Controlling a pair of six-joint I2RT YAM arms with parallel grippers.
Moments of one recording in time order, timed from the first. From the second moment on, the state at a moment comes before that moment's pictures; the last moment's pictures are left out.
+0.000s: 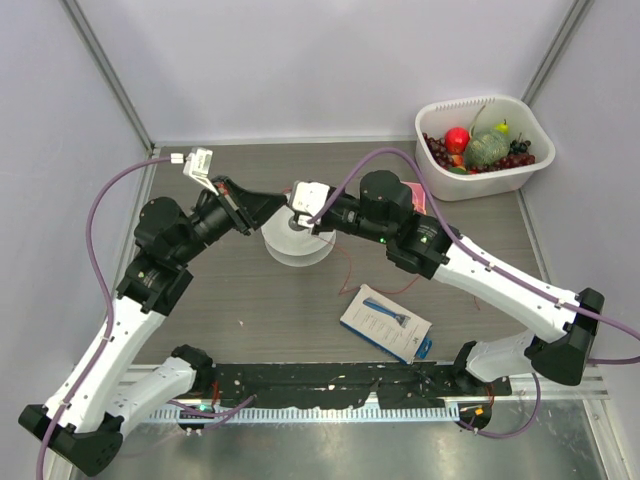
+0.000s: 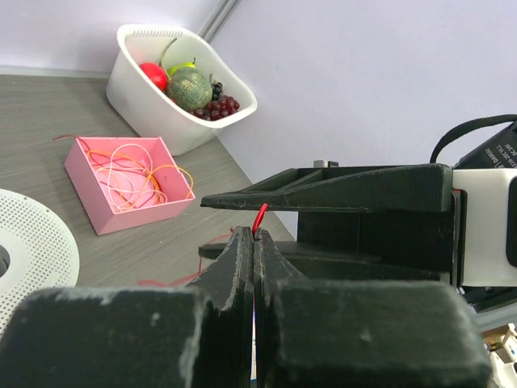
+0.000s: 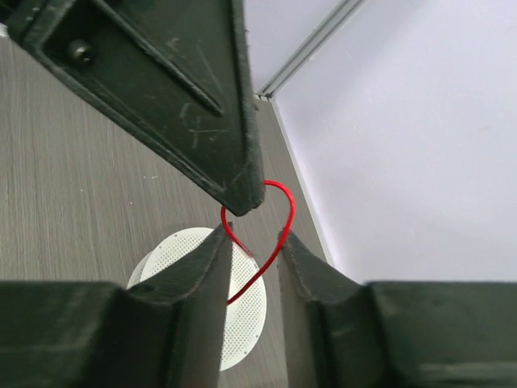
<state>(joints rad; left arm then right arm) -0.48 0.85 1.04 -0.07 0.36 -0.71 0.96 1.34 1.38 -0.12 -0.18 -0.66</state>
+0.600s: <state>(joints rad) -0.47 0.85 1.04 -0.11 0.34 -0.76 0.97 1.34 1.36 -0.09 -0.12 -0.66</state>
